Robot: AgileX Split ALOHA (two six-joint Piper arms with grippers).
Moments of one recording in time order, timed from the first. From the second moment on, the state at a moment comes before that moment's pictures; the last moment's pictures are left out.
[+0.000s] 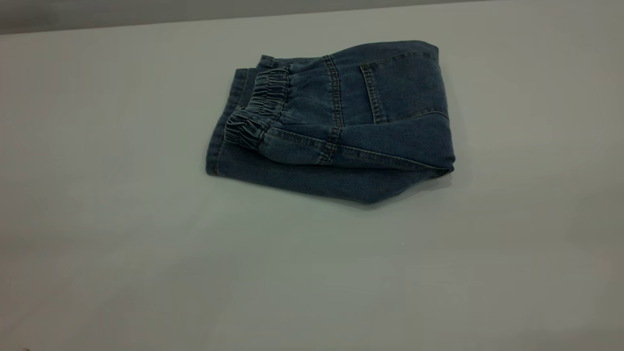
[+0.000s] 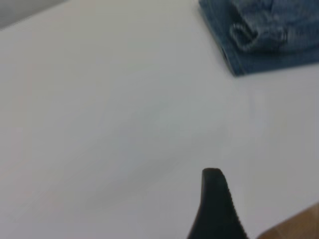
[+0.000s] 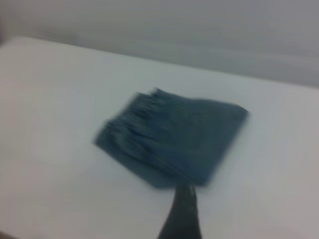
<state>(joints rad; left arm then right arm) -0.60 0.25 -0.65 0.27 1.22 -0.09 -0.05 0.09 -0.71 0.45 1.17 -0.29</state>
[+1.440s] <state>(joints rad) -0.60 0.25 -0.50 0.05 1.08 -0.03 -0.05 0.05 -0.51 0.23 1.08 -0.26</state>
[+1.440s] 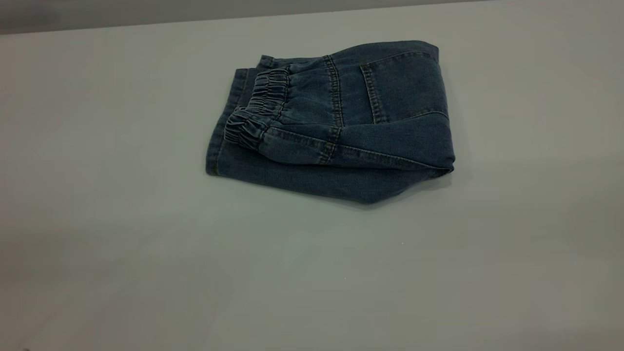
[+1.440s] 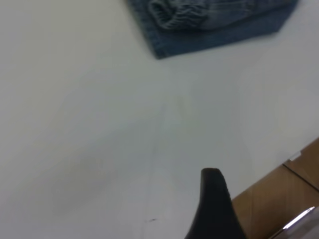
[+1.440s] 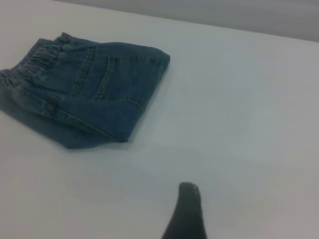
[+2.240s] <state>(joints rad) -0.32 0.15 -0.50 0.05 1.08 -0.03 -0.03 0.05 -0.51 0.23 1.08 -0.26</state>
